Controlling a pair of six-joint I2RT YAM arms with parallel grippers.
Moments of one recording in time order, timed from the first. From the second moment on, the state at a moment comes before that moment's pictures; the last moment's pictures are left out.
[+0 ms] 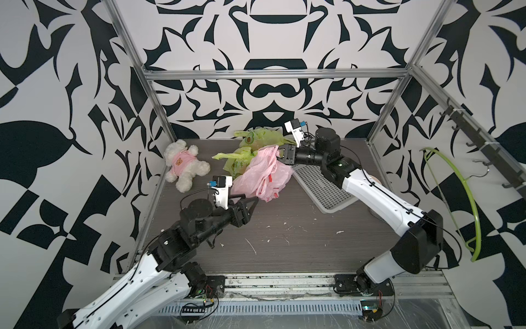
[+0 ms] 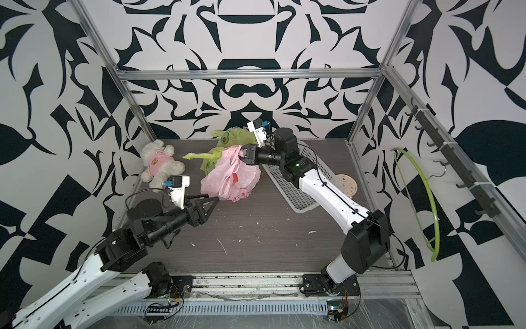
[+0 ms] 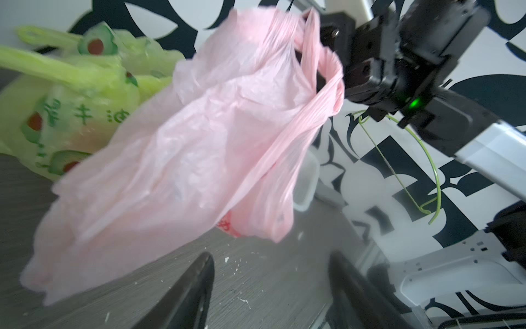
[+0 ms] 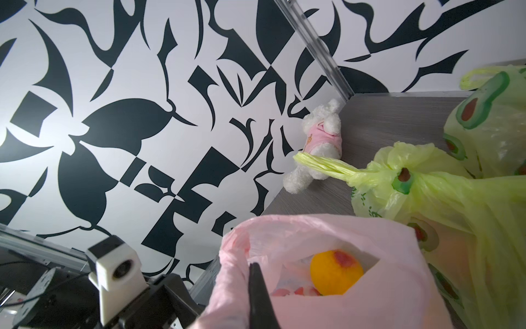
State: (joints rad) left arm -0.86 0.58 0.82 -0.43 -0.06 -0.58; right arm 0.55 1.56 1.44 -0.03 -0.79 0.69
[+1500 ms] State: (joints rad) left arm -0.86 0.79 0.96 -0.54 -0.27 -0.32; right arm 0.55 1.55 1.56 -0.50 -0.91 0.38
